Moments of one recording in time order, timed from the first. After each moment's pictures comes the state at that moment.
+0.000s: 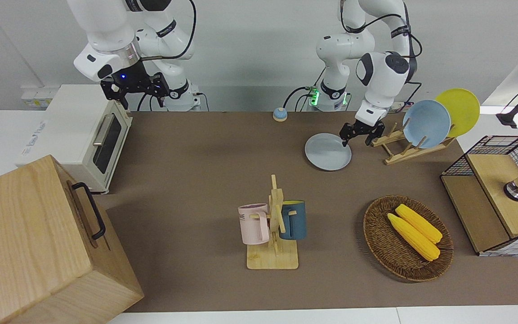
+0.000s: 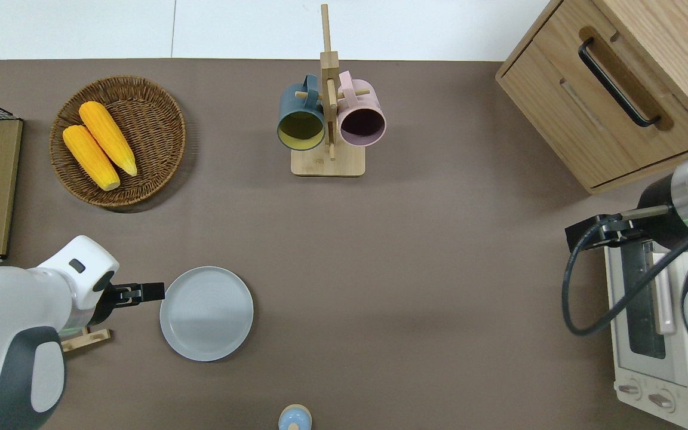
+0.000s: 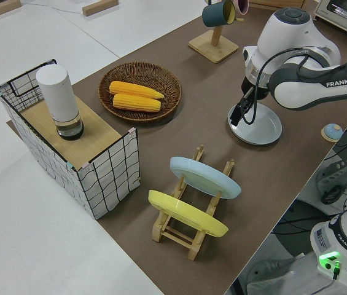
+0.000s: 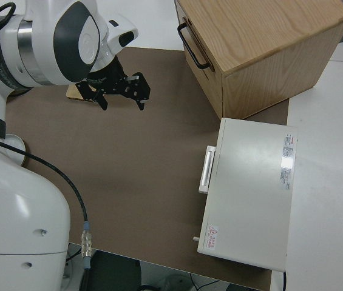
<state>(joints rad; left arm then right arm) 0.10 -0.27 -0.19 -2.55 -0.15 2.35 -0.04 -0.26 0.02 0.38 -1.48 -0.03 1.38 0.04</state>
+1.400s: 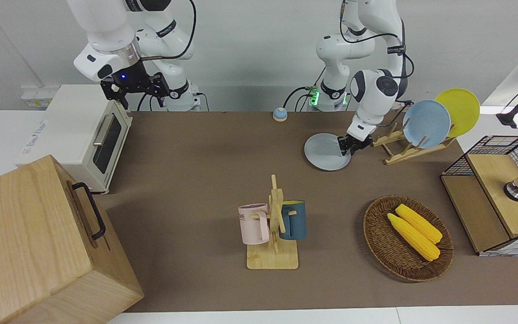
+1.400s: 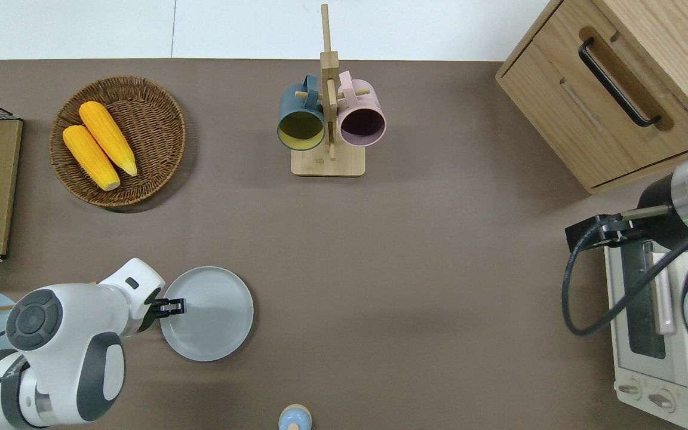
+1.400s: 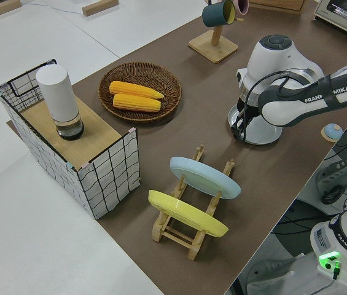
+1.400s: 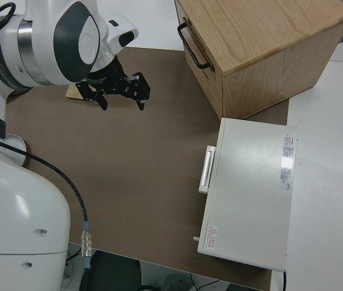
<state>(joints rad) 0.09 -0.14 -0.19 -2.59 -0.14 2.44 -0.04 -0.26 0.02 0.38 -1.48 -0.03 1.38 0.04</state>
